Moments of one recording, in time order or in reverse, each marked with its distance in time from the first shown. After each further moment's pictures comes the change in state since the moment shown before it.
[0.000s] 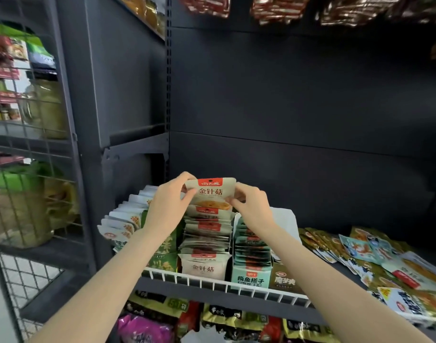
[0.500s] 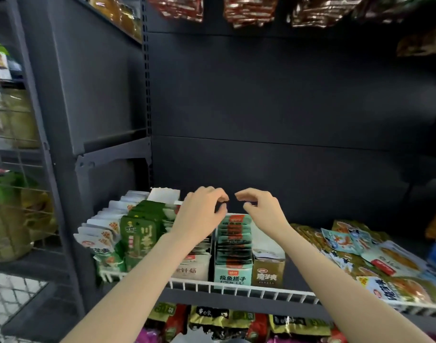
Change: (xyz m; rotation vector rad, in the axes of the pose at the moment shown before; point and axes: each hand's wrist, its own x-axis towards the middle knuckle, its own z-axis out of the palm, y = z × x) left_hand -0.005 0.076 0.040 0.124 -0.279 0.154; right_hand -0.021 0.031 -0.048 0.011 -0.006 0.117
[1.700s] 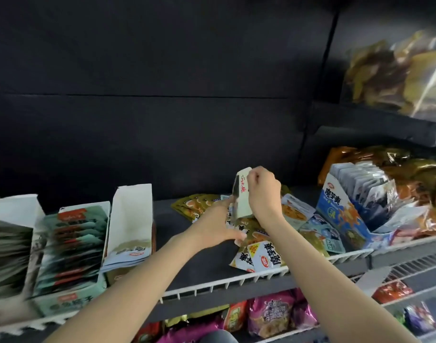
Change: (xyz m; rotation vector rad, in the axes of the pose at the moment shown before) left_hand 0.074 0.176 0.263 -0.544 -0.658 0.037; right_hand -0.028 0.205 -0.159 -0.092 0.456 0.414
